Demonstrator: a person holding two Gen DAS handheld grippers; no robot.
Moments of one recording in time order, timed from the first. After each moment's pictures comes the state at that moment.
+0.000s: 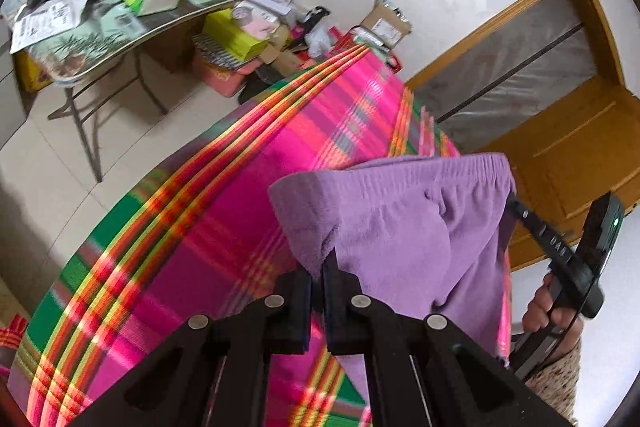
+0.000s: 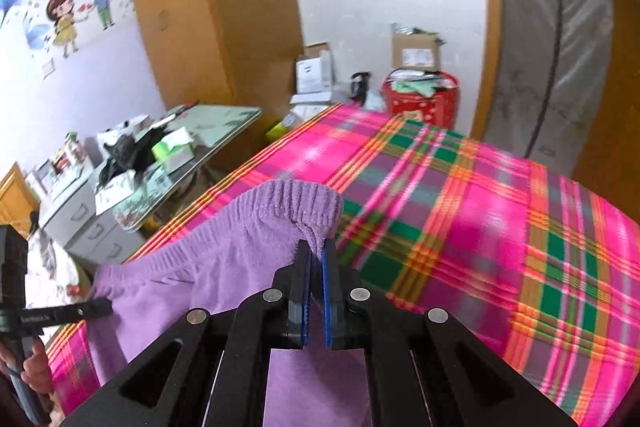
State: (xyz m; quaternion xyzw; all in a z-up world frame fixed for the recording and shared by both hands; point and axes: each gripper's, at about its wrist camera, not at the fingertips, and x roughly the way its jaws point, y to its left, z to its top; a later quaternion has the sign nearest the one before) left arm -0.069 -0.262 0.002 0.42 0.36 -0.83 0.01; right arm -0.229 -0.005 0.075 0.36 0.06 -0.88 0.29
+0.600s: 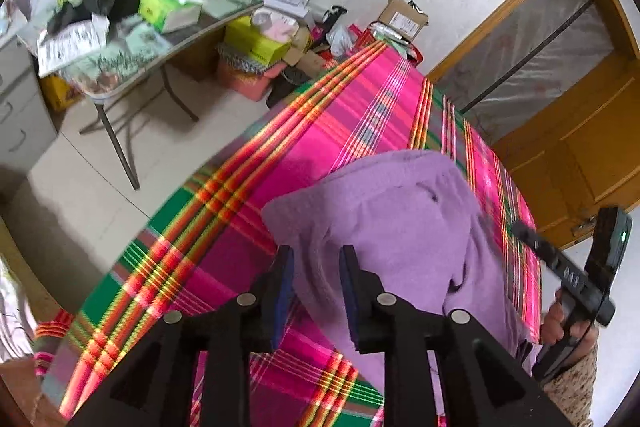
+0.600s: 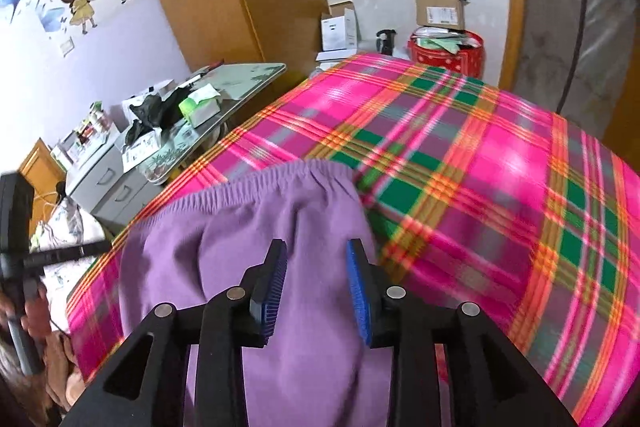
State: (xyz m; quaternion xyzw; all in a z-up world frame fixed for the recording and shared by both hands) left arm -0.047 -0.259 0.033 0.44 0.30 -0.84 0.06; right arm -0.189 0.045 0.058 0.42 0.05 -0.85 0.32
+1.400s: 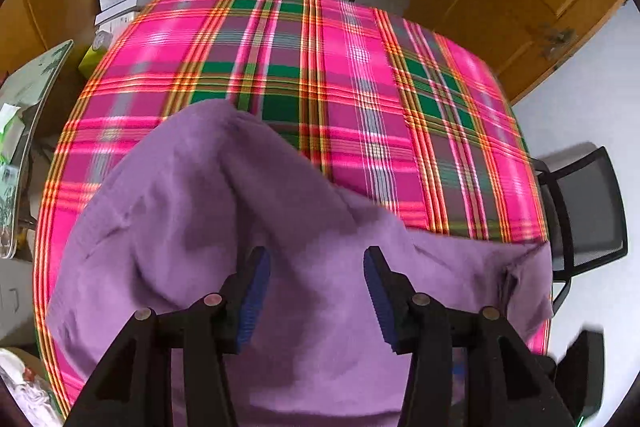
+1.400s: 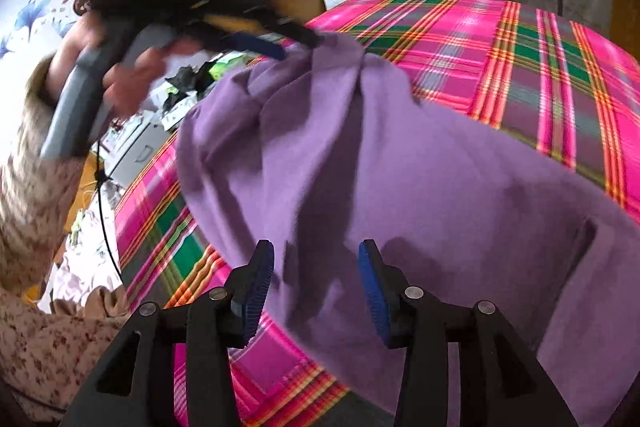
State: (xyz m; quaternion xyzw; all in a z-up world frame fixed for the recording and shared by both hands) left arm -0.191 -0.036 0.056 0.58 0.08 -0.80 -0.12; right arm -0.029 0.132 0.006 0.46 -0.02 -0.81 0.36
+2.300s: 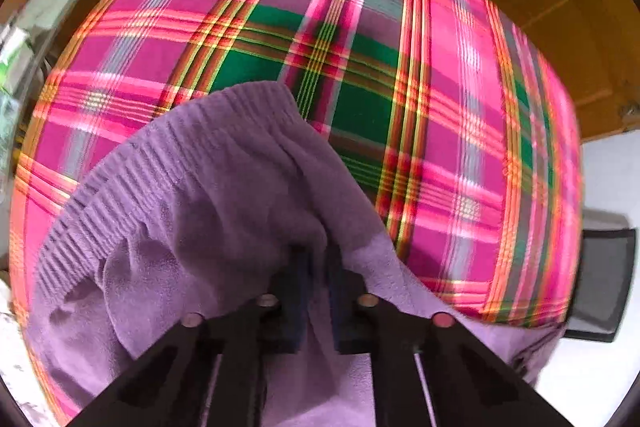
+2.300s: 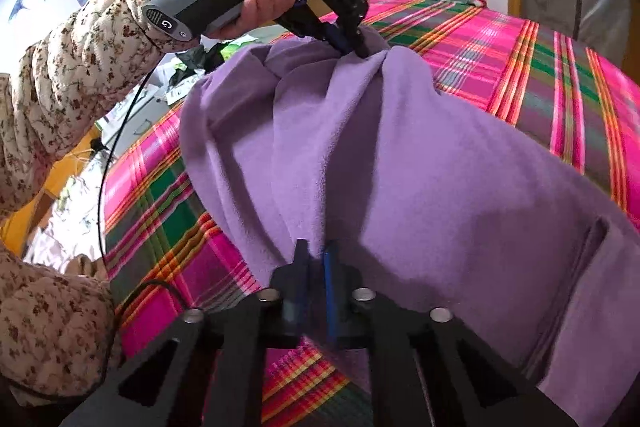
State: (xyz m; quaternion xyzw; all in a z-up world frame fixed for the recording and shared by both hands) left arm -0.270 -0.061 0.000 0.66 0.16 -0.74 -0.02; right arm -0.021 0.126 -0.008 0.43 0.05 -0.82 0.37
